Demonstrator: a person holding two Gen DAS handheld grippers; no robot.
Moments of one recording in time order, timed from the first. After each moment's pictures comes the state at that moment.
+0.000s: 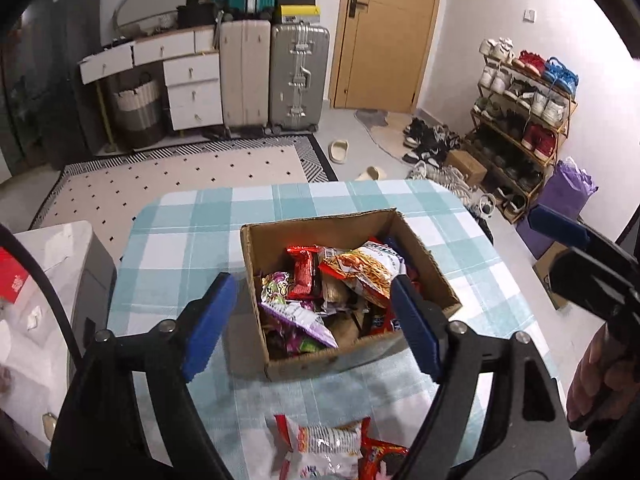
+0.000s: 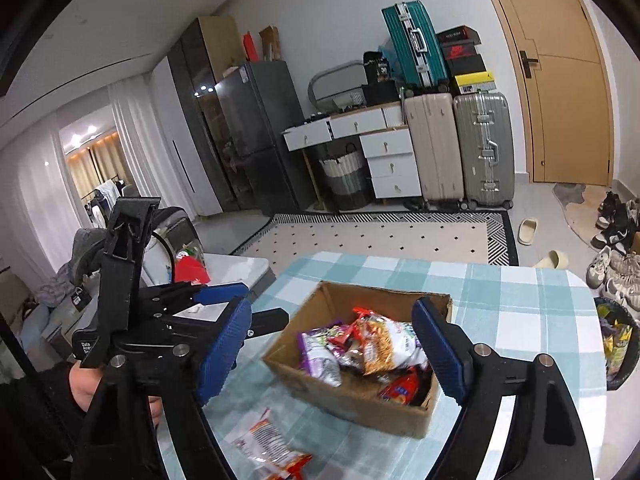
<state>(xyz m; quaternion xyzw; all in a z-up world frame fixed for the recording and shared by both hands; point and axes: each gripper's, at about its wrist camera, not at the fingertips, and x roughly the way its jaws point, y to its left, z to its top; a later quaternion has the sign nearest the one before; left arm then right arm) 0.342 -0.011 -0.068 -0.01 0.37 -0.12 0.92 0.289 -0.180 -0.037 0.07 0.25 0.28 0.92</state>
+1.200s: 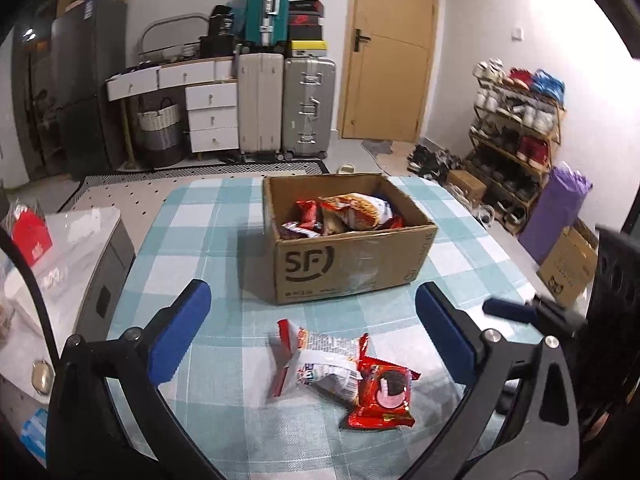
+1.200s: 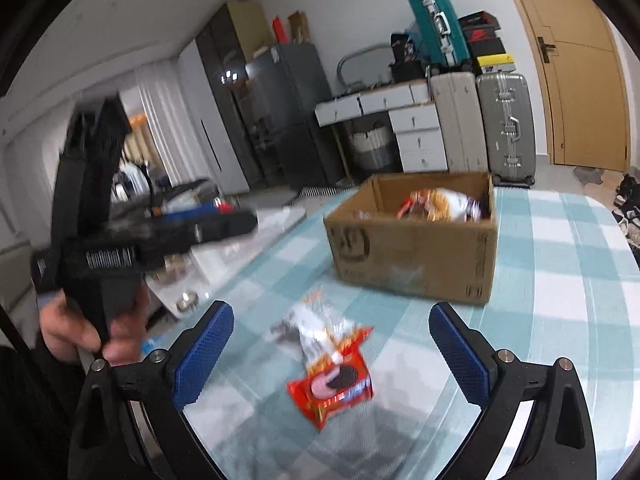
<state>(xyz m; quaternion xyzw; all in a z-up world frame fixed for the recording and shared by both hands) 0.165 0.020 -0.097 -0.02 0.30 -0.10 0.95 0.148 -0.155 -0.149 0.06 0.28 0.32 0.91</state>
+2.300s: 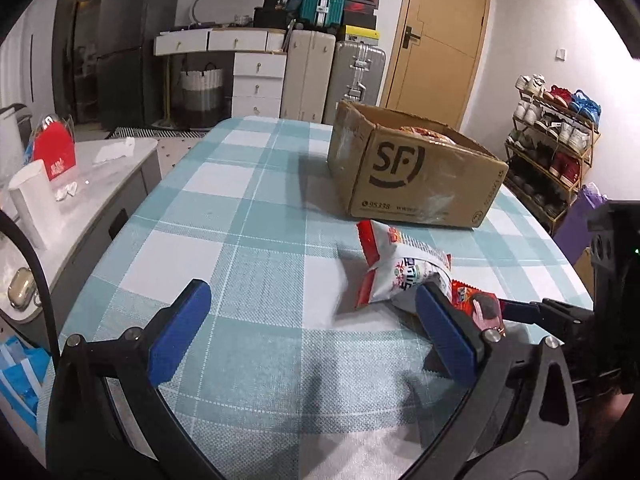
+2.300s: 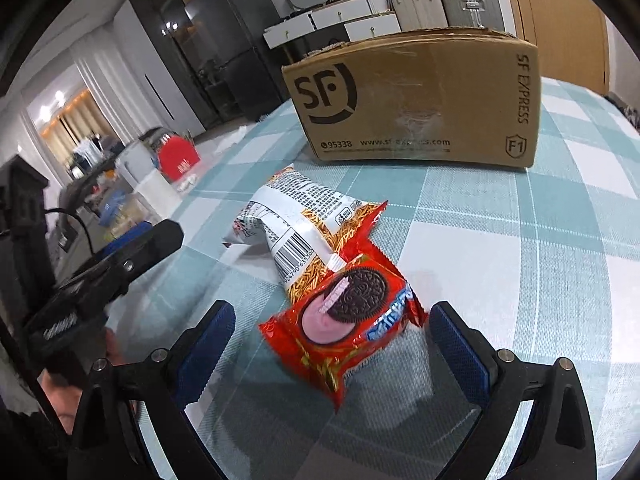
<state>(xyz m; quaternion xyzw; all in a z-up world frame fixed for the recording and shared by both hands) 0.151 0.080 -0.230 -0.07 0.31 -0.04 0.95 0.190 -0.081 -0.246 0.06 0.43 0.24 0.87</state>
